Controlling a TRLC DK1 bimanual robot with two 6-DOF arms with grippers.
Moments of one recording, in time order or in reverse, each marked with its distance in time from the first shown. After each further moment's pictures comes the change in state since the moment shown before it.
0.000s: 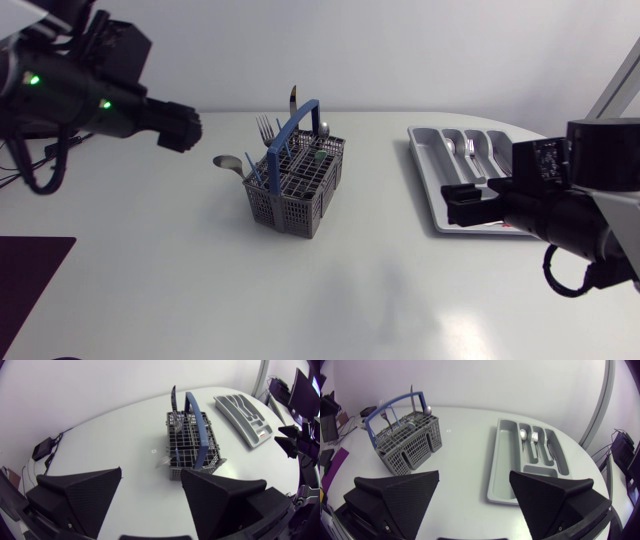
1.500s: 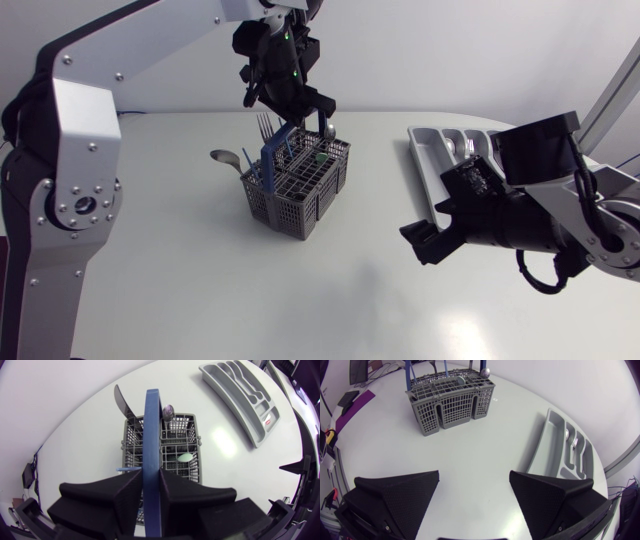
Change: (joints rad) left arm -0.164 1.021 1.198 -0.515 -0.020 -0.012; right arm 0.119 0.166 0.076 -0.152 -0.147 -0.221
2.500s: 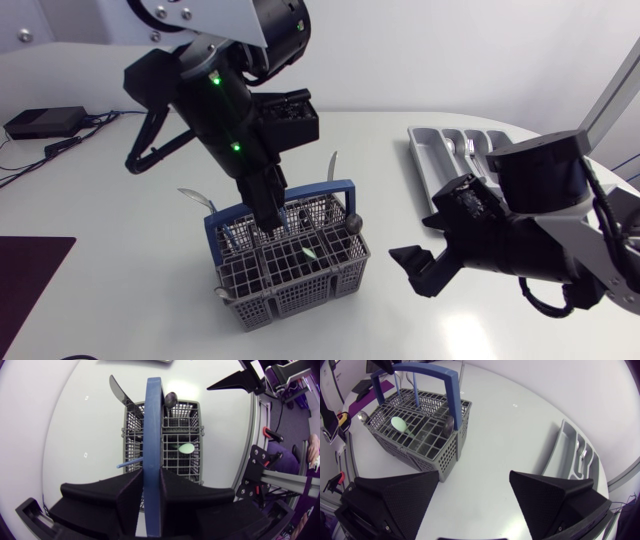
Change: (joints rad) left arm -0.193 -0.647 -0.861 0.052 0.130 0.469; right arm 0.140 -0.108 -0.048 -0.052 0.009 0.000
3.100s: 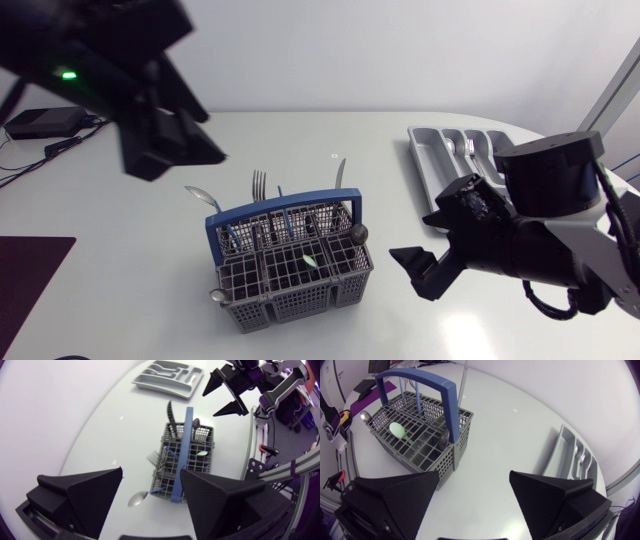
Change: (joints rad) left arm 0.220 -0.339 -0.063 0.048 0.118 0.074; right arm 0.004 -0.031 -0.008 0.008 0.003 -0.015
